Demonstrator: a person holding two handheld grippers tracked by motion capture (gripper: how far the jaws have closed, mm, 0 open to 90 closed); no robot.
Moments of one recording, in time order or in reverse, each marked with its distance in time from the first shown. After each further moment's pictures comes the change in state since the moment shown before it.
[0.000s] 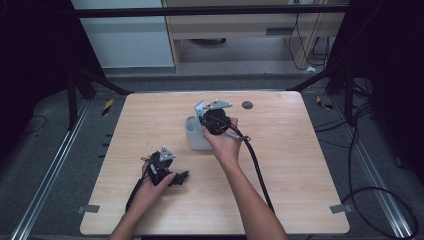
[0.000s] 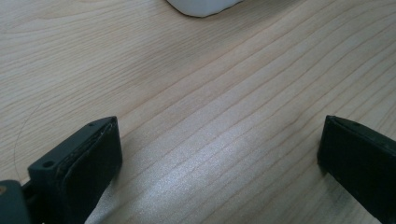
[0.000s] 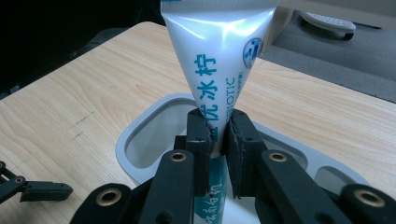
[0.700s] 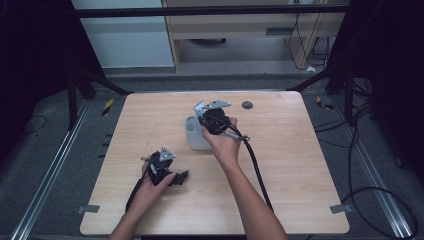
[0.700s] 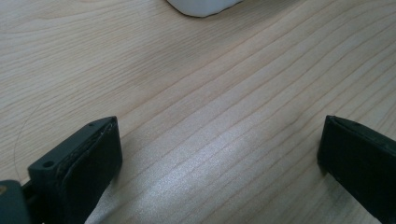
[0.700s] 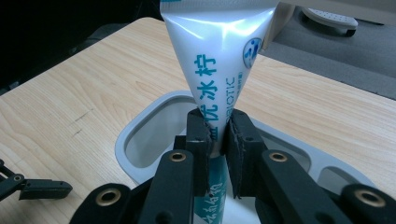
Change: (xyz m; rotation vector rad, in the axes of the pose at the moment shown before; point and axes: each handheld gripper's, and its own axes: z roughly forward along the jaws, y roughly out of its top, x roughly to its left) left arm 0.000 0.000 0.000 0.000 0.000 0.000; right arm 0.001 0.001 0.003 0.015 0.000 -0.003
